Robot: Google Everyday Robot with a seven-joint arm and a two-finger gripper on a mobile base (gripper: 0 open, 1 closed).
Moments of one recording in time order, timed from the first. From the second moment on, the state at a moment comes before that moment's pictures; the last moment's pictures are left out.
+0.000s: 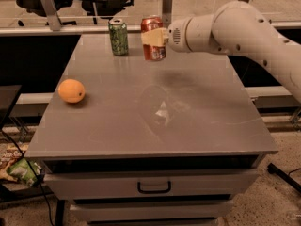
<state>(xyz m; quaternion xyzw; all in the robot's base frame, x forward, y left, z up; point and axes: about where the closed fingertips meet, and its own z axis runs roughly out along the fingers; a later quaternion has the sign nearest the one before) 0.705 -0.030 0.957 -0.79 -0.21 -0.51 0.26</state>
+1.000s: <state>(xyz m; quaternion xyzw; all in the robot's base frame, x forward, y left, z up) 0.709 -0.018 0.924 -0.75 -0.21 -0.58 0.25</state>
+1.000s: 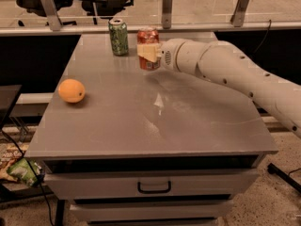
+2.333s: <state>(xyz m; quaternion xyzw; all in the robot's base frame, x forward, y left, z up) 0.696 -0.009 0.908 -0.70 -0.21 -0.64 0.23</state>
